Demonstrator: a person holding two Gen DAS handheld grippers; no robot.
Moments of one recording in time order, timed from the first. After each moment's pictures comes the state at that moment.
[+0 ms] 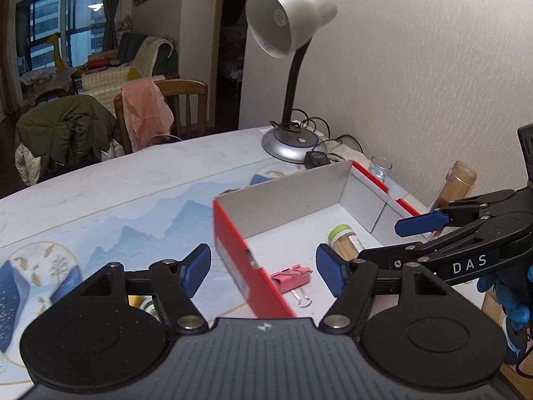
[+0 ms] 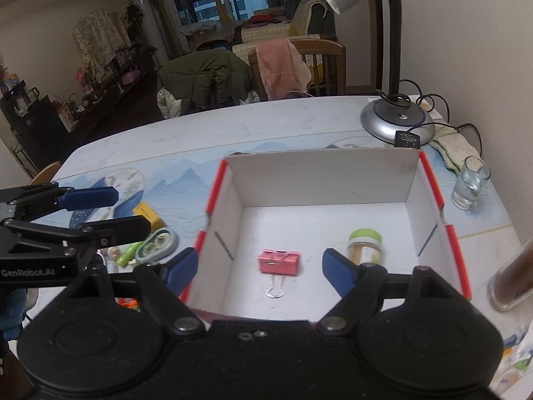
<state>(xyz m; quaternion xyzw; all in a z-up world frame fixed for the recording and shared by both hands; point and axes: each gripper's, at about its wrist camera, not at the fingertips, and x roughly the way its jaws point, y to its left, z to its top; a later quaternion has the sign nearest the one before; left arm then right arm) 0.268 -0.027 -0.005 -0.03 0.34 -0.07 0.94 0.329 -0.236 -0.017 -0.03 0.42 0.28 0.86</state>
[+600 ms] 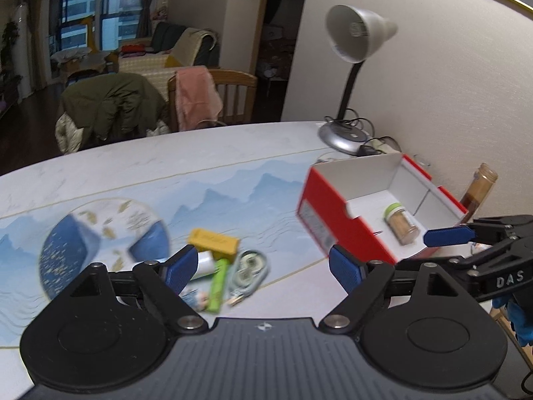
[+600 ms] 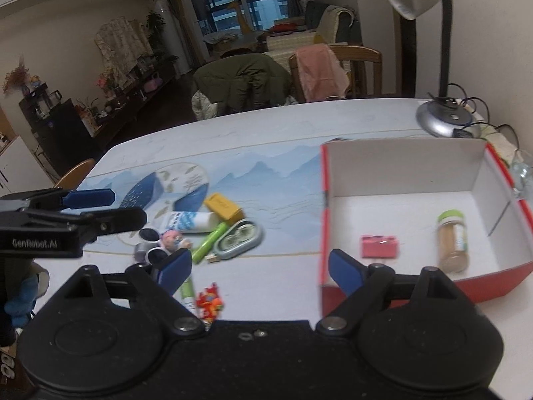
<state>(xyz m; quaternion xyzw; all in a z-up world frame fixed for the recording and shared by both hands) 0.191 0.100 -0.017 -0.07 0.35 -0.03 0.93 0.255 -0.147 -0.030 -0.02 0.40 0.31 0.86</state>
